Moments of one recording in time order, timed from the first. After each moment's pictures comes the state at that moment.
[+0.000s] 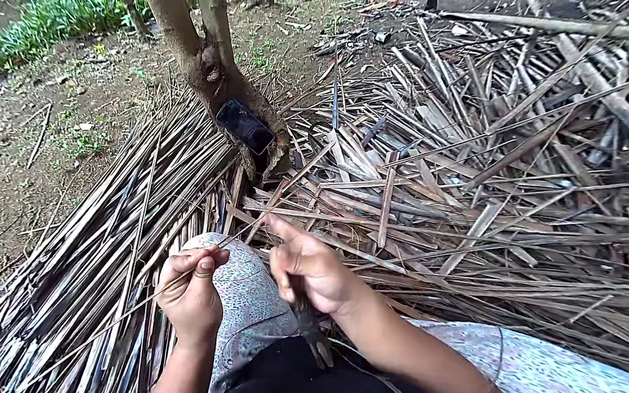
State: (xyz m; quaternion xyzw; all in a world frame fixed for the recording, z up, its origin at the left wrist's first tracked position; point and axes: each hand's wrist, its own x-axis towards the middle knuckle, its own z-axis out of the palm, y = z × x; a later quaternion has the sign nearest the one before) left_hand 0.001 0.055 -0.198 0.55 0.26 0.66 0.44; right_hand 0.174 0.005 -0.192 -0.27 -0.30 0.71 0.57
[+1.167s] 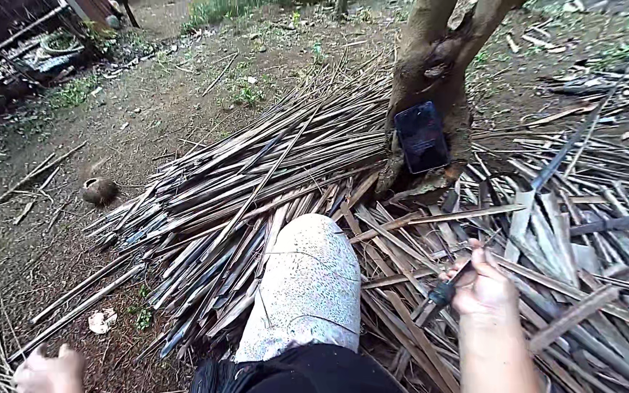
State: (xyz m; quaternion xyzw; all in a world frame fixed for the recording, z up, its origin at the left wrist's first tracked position) left_hand -0.388 -0.188 -0.257 0.09 0.98 0.19 -0.05; right_hand 0.240 0.081 -0.291 -0.55 -0.15 0.50 0.65
